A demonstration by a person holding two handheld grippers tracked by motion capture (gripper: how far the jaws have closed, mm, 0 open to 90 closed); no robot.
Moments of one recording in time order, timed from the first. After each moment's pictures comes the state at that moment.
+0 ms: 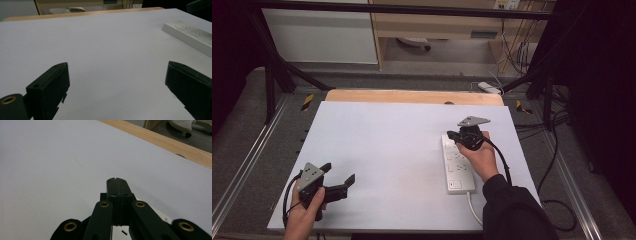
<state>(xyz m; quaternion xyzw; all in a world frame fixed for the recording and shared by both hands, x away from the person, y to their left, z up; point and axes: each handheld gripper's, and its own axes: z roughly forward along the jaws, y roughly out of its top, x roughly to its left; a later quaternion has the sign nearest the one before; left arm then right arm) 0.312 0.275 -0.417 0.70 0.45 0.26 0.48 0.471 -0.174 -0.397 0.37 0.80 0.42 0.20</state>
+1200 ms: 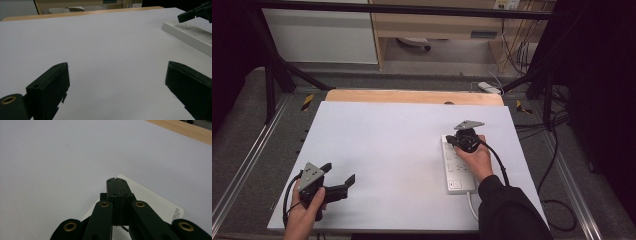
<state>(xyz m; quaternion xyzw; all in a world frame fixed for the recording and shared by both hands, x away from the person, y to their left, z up) 0.312 0.274 -0.418 0.70 0.45 0.26 0.48 0.481 -0.170 -0.426 0.39 0.81 0.40 0.19</state>
